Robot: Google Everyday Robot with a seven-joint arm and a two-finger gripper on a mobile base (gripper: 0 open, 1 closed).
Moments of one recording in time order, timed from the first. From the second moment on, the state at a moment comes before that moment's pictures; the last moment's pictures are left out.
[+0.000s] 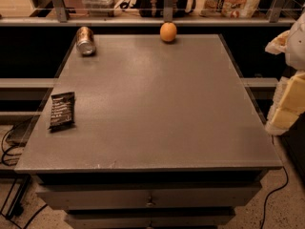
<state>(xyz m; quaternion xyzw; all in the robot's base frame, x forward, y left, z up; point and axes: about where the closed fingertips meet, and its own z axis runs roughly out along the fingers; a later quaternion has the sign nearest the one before) 0.438 -0.217 0.976 -0.60 0.78 -0.03 0.16</state>
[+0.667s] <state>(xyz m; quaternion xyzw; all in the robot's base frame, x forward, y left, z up) 0.442 -0.211 0.978 -0.61 0.78 -0.03 0.17</state>
